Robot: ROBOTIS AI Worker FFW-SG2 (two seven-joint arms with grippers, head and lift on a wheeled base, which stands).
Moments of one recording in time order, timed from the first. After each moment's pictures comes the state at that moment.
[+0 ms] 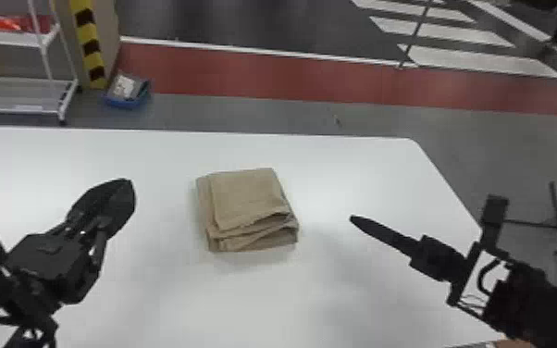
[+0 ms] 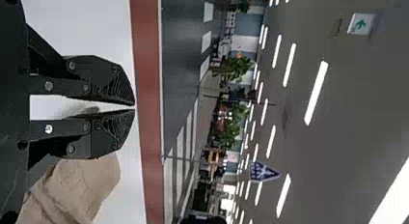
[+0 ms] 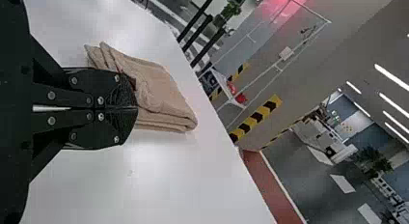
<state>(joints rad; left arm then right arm) 0.41 0.18 -0.07 -2.13 0.22 0.16 -0.19 0.10 -0.11 -0.53 -1.97 -0.41 1.12 0.81</state>
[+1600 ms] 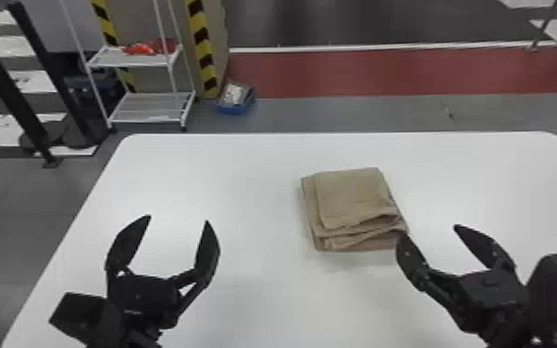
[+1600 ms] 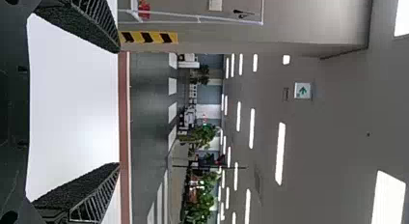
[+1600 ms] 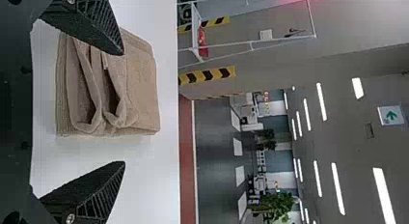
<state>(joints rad) 0.56 0.13 -0.04 -1.96 0.09 -0.29 0.00 0.51 0.00 -0.04 -2.12 -0.09 0.21 0.29</state>
